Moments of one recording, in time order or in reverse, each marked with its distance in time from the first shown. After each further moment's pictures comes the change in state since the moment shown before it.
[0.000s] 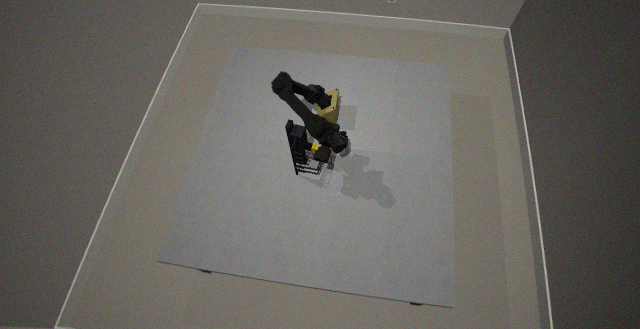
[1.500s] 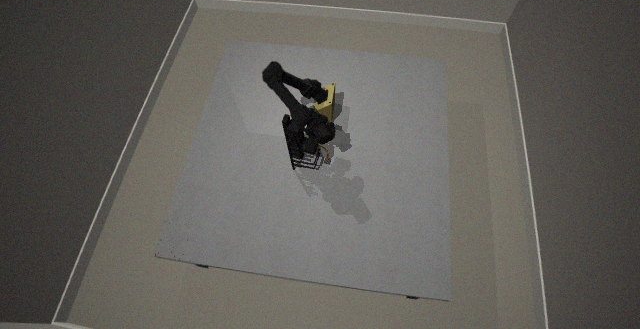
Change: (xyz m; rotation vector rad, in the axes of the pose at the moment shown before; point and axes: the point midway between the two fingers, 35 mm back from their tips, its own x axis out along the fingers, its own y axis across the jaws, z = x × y) arm -0.004 0.000 -0.040 0.001 -0.006 -0.017
